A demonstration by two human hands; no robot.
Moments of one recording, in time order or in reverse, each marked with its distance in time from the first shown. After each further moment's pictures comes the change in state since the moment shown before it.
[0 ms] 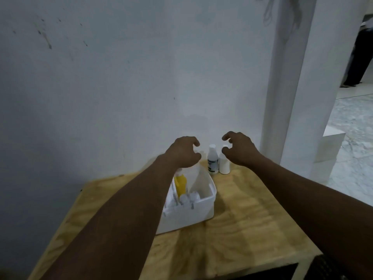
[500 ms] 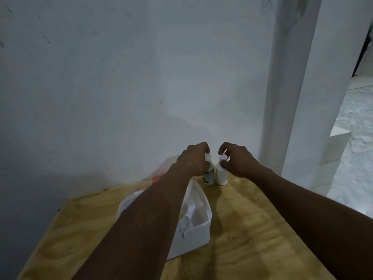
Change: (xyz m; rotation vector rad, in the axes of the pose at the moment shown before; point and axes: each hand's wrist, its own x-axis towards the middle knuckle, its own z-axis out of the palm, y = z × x) left_hand 0.075 0.010 0.059 0.039 -0.045 0.031; right_hand 0.038 0.043 0.026 -0.015 -0.090 -0.069
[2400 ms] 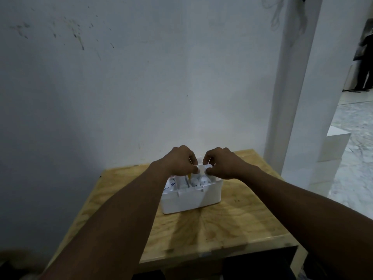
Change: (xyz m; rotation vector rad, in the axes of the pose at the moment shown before) left_hand -0.154 -0.035 -0.059 -0.051 -0.096 -0.106; right_hand -0.105 -0.116 0.004 -0.085 -0.224 -0.190
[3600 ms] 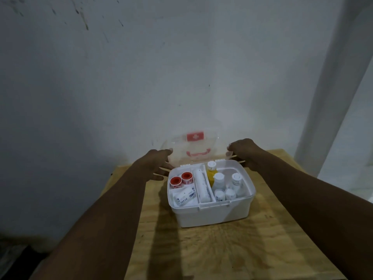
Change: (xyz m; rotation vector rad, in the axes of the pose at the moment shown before) left_hand 0.025 -0.112 -0.030 -0.742 0.061 -0.643; right_hand 0.099 0.026 0.019 0.846 0.053 0.640
